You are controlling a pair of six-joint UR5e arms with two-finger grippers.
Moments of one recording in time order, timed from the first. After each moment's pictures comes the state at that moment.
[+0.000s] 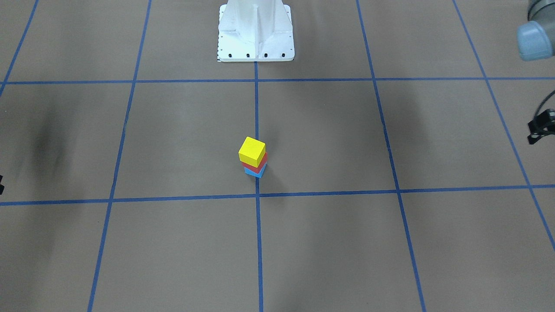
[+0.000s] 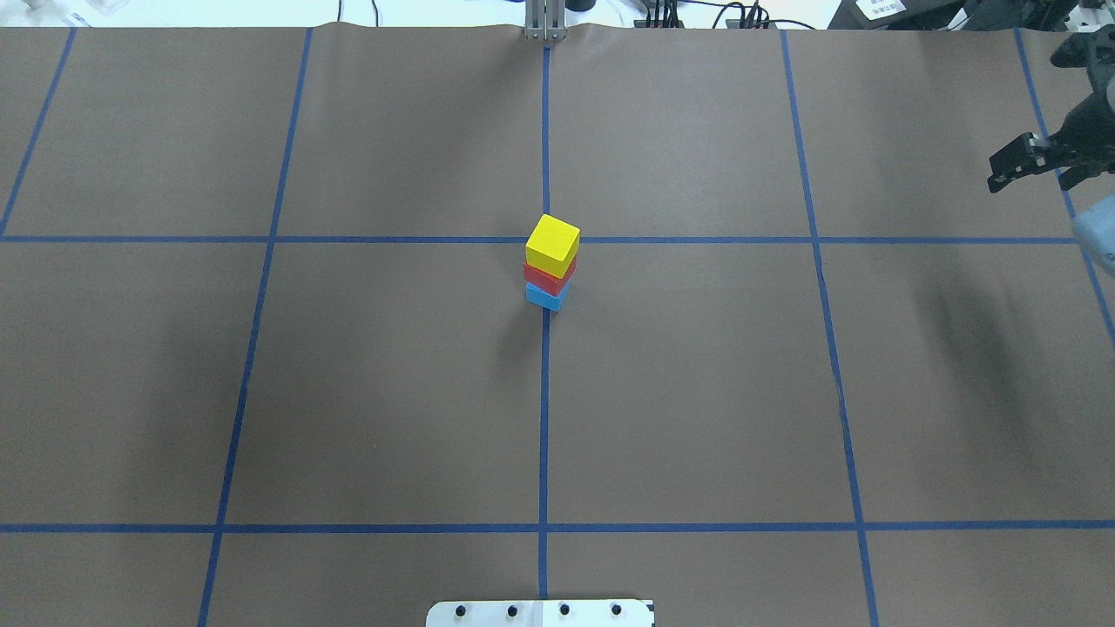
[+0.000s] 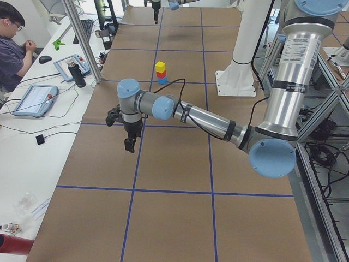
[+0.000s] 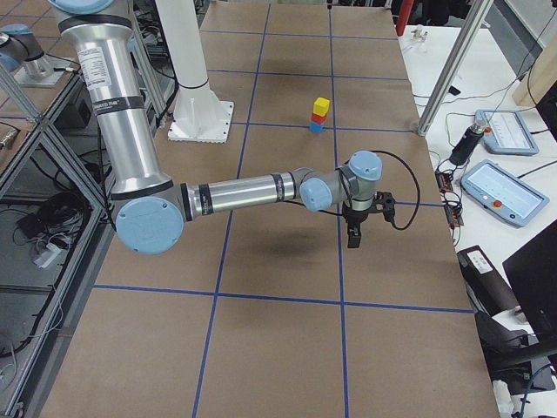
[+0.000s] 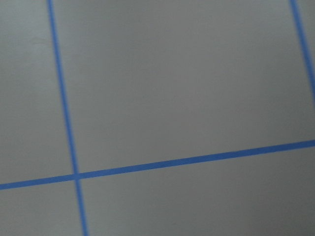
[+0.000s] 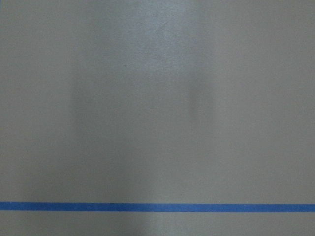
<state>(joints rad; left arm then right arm) -1.41 -1.74 -1.67 -1.50 -2.25 -0.08 1.27 -1.36 1.50 -1.37 2.25 0.43</state>
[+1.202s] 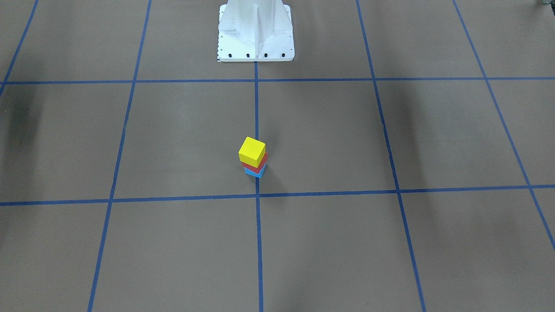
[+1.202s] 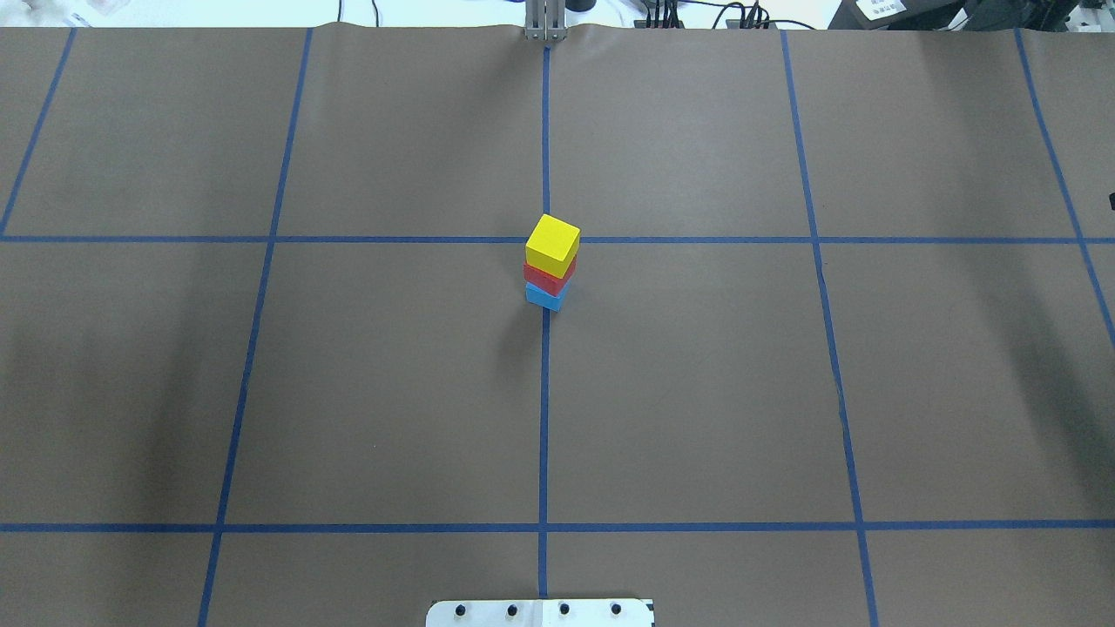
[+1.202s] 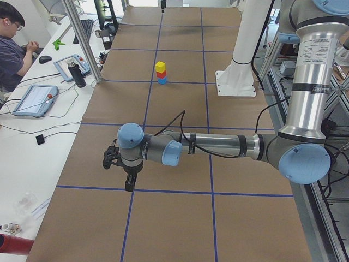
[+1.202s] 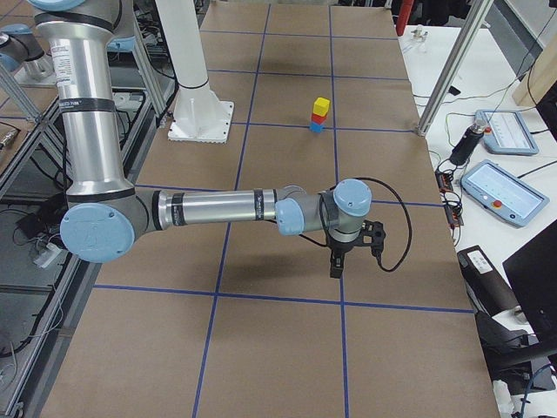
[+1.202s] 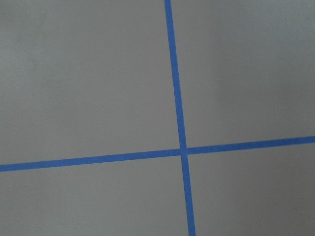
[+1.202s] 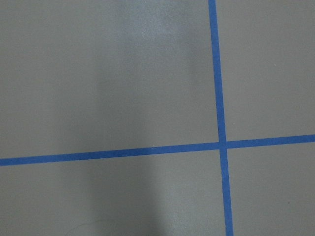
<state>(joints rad) -1.53 -1.64 -1.56 -1.74 -2.30 -0.11 1.43 -1.48 1.56 -1.47 2.34 0.33</state>
